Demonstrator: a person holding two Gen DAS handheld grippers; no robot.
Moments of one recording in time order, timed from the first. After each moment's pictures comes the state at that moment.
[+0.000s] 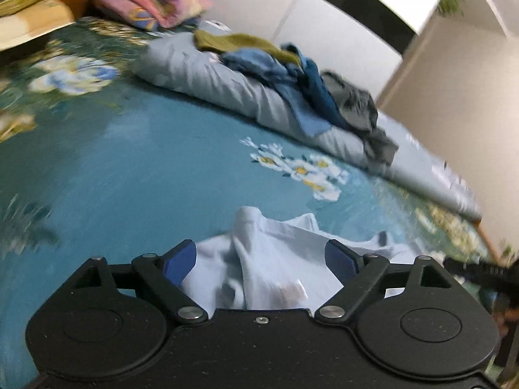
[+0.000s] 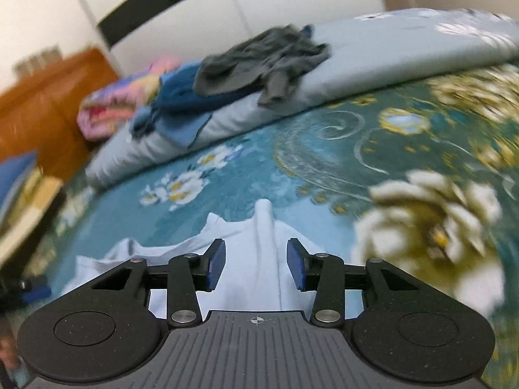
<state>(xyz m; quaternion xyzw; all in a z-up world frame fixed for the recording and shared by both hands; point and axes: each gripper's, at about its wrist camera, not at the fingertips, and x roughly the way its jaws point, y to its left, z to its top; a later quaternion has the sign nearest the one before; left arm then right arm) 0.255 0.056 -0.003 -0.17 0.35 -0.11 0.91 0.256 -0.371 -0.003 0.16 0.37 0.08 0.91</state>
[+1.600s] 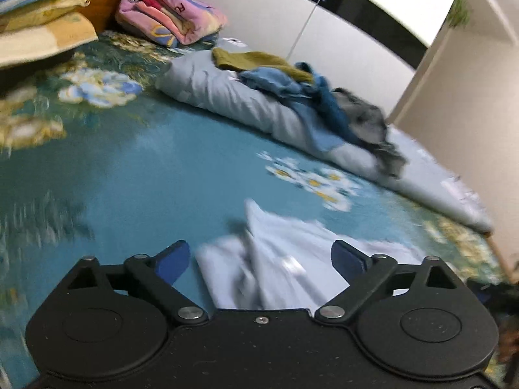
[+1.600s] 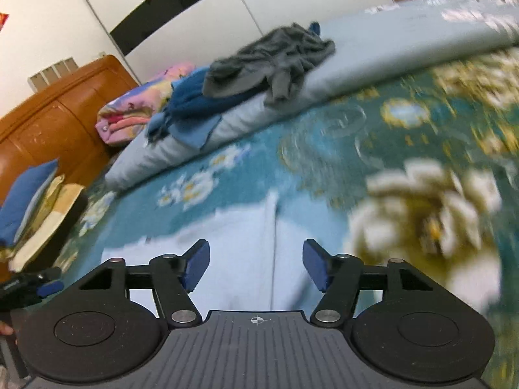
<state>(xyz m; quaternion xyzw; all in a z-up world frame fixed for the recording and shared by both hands) 0.197 0.066 0.010 -0.20 0.31 -0.08 0.93 0.214 -0.403 -0.015 0.22 0.36 0.12 0.90</state>
